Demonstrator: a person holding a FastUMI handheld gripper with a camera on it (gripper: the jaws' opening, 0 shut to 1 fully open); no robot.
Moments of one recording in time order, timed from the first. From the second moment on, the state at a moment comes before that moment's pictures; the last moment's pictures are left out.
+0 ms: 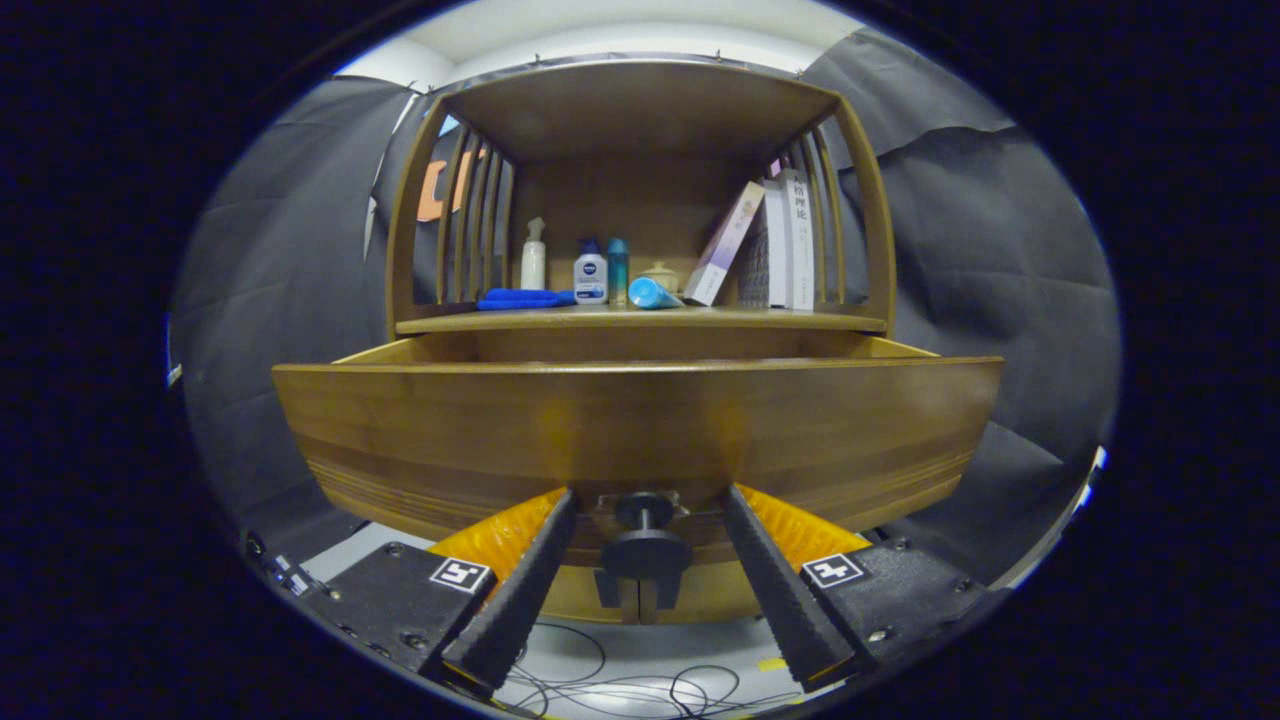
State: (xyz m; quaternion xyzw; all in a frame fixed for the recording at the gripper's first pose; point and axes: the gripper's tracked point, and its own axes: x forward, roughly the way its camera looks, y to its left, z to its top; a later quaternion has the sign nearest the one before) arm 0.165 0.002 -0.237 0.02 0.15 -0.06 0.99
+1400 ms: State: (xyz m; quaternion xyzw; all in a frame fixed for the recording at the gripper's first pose) arm 0.277 -0.004 -0.261 0.03 0.23 -0.06 0.97
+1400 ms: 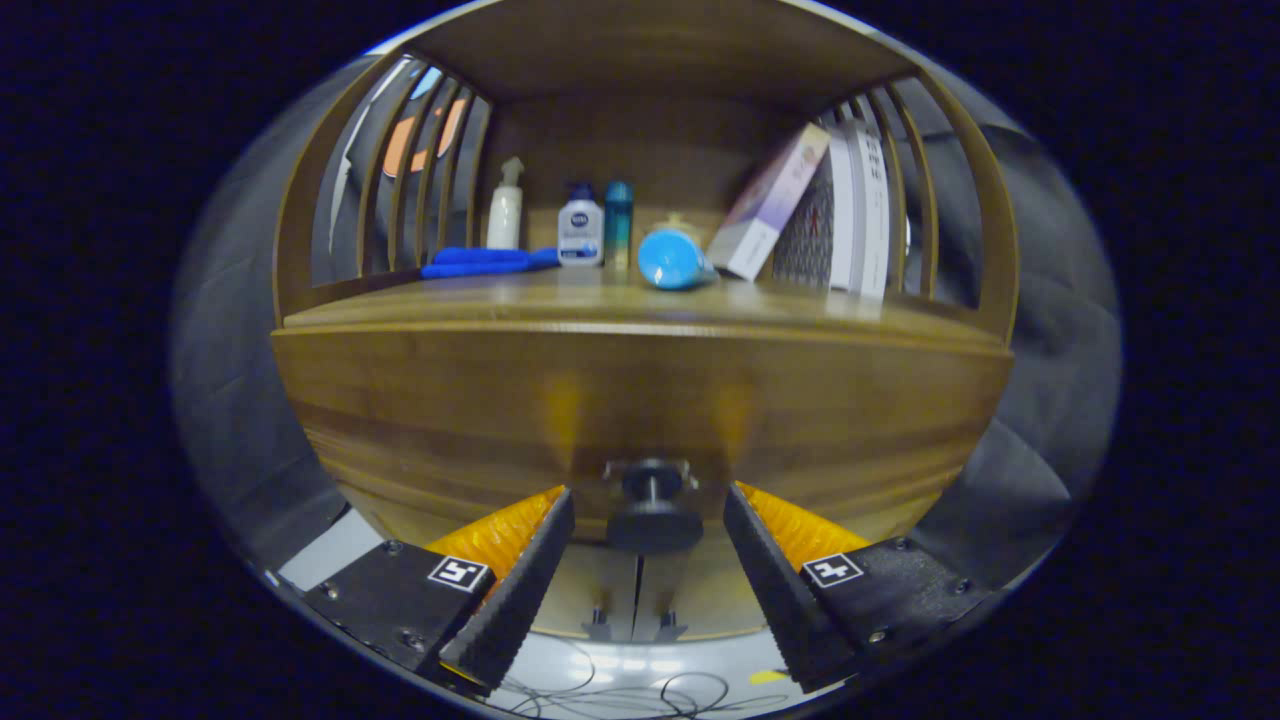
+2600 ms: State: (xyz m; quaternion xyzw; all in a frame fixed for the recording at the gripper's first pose) arm -0.008 -0.020 -0.006 0.04 0.02 0.05 1.00
